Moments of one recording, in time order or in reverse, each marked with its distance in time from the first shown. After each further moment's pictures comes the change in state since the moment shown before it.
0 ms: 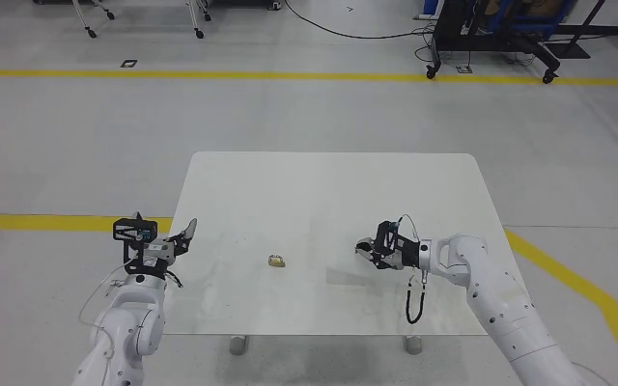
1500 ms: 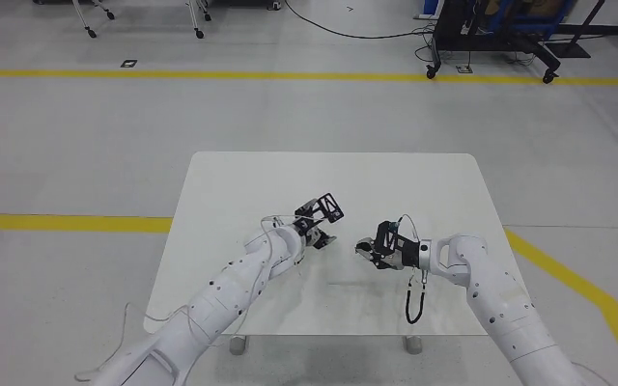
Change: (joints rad) left arm -0.838 -0.233 0.929 0.689 0.129 -0.243 -0.365; right arm 0.000 0.000 0.000 0.000 0.000 0.000 0.000
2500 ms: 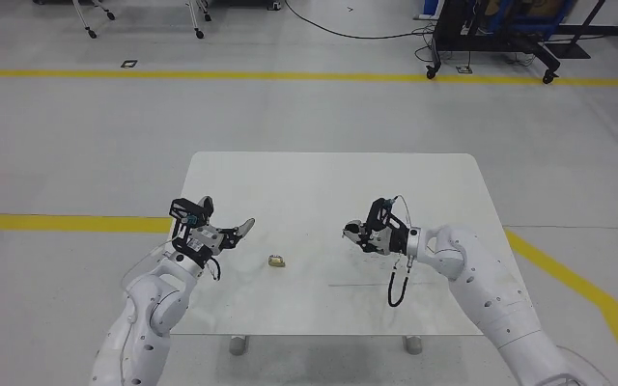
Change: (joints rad) left arm 0.635 0.180 -0.803 -0.548 -0.239 -0.182 0.331; right arm 0.100 -0.038 -0.082 0.047 0.400 0.129 0.193
